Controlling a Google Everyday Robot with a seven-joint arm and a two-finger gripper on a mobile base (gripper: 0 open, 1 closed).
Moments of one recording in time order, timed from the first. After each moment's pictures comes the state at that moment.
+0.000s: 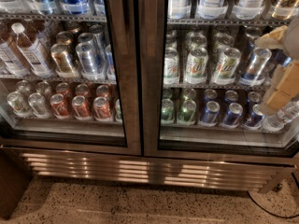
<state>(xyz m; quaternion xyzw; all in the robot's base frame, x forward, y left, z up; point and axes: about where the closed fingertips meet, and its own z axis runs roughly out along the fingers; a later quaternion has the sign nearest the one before) 0.477 -0.240 0.954 -0.60 0.76 0.06 0.23</state>
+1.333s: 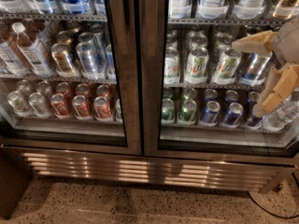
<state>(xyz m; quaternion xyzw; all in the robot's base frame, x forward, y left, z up) 0.469 -0.202 0.955 -0.65 0.66 0.20 0.31</state>
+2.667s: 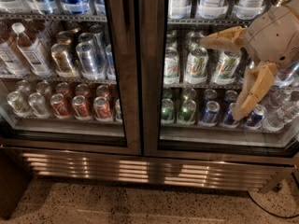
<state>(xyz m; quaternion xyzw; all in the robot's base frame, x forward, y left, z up) 0.453 -0.134 0.969 -0.70 0.59 0.24 0.32</state>
